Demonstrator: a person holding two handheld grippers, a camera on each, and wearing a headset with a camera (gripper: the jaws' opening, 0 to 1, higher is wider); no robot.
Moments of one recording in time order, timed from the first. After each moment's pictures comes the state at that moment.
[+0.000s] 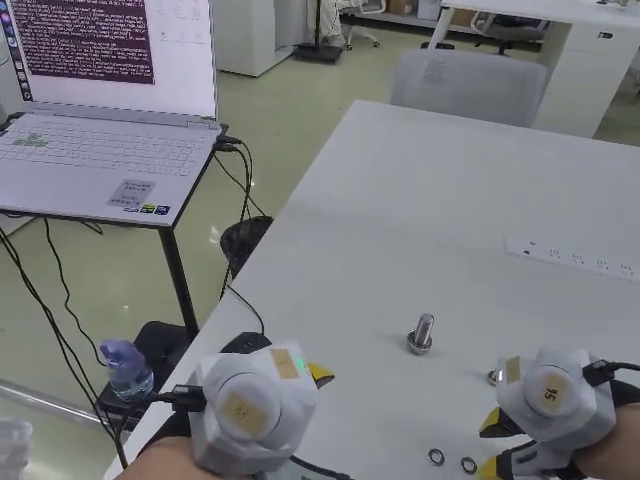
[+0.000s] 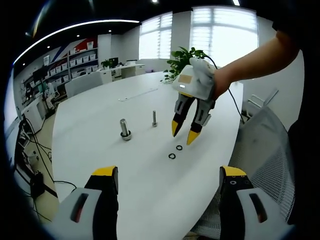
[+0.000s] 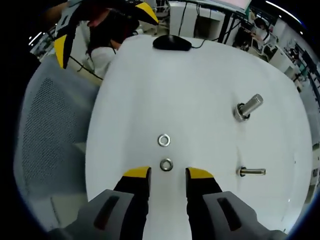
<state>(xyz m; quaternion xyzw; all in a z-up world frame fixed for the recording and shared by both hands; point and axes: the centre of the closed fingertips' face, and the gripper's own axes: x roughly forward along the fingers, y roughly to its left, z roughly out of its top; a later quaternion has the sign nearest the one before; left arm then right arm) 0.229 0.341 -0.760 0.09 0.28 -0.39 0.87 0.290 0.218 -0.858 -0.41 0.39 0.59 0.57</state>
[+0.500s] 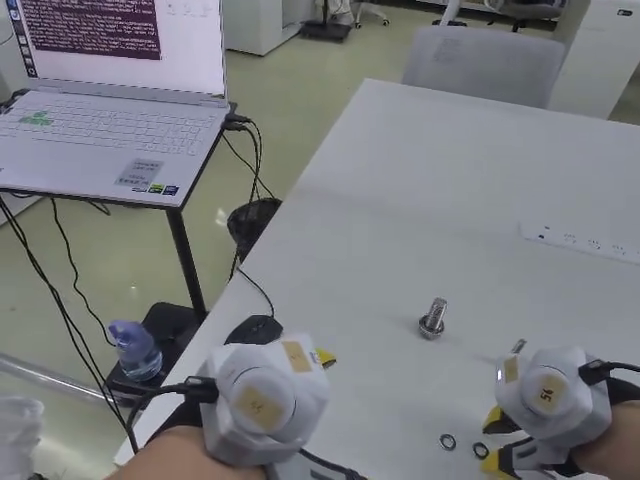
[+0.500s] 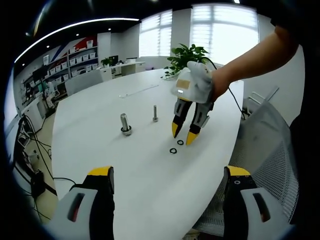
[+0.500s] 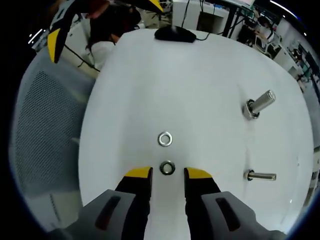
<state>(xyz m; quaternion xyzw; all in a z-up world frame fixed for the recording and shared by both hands) 0.227 0.346 -0.770 0.10 0.29 -0.39 0.87 0.292 0.221 -0.876 -0.43 0.40 0.59 0.56</state>
